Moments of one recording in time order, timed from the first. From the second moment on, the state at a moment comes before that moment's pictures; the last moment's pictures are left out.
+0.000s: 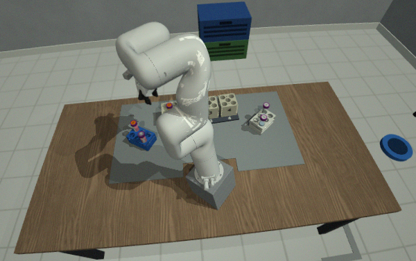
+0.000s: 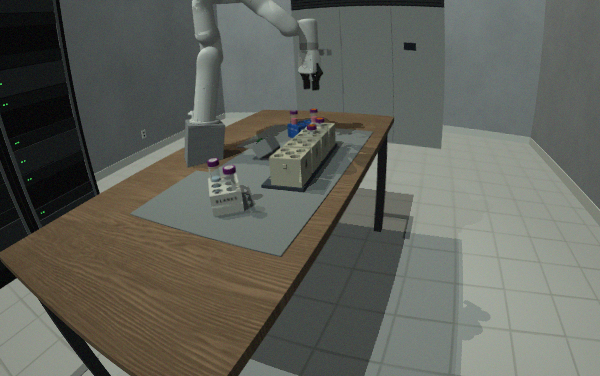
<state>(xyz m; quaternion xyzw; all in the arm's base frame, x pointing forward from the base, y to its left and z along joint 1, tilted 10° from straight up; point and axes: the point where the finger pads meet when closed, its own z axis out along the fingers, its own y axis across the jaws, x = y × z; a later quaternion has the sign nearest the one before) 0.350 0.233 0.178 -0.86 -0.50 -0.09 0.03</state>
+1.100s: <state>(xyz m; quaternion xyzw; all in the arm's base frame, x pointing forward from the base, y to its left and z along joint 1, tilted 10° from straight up) 0.303 0.353 0.189 -0.86 -0.50 -0.09 0.03</state>
